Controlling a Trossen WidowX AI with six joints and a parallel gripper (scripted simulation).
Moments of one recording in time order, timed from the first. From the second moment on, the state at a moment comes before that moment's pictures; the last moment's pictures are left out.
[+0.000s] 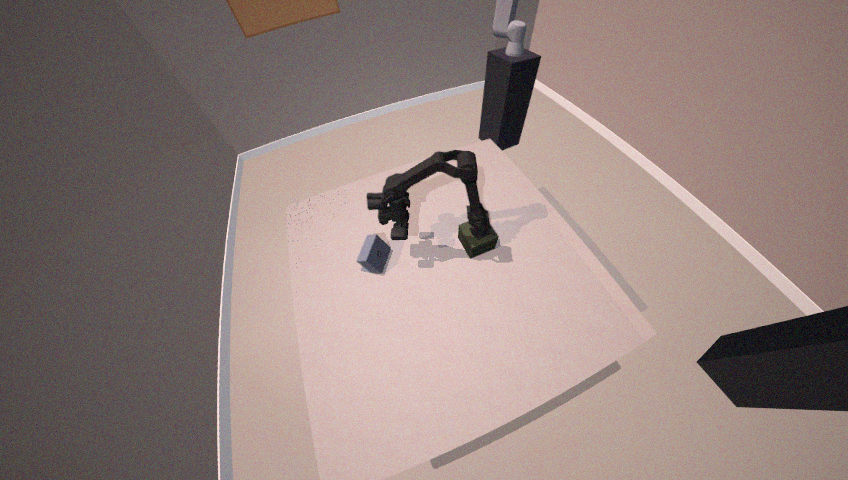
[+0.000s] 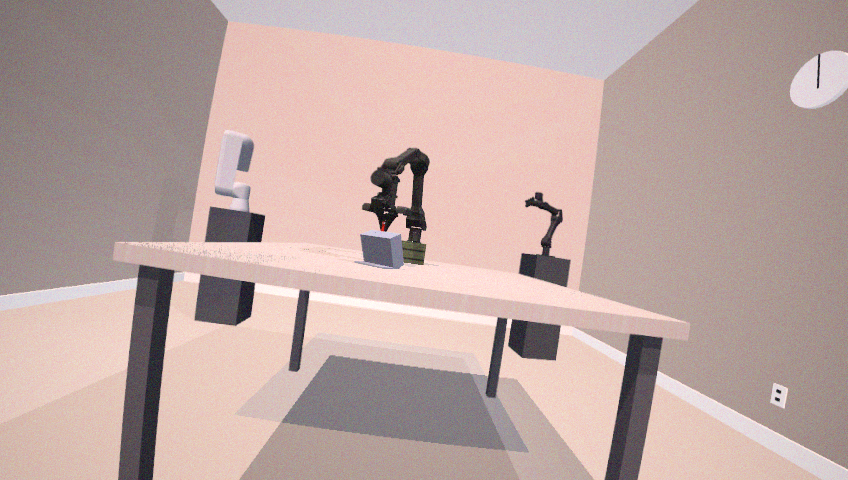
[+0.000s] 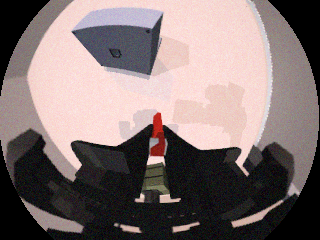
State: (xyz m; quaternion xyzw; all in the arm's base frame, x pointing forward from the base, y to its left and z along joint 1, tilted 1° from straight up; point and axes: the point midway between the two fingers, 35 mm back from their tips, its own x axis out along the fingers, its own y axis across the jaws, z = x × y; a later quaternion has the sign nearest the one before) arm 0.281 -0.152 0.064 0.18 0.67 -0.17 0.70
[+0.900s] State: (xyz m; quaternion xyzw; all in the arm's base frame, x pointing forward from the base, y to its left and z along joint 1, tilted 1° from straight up) arm 0.295 -0.146 0.048 0.02 0.67 -0.10 0.73
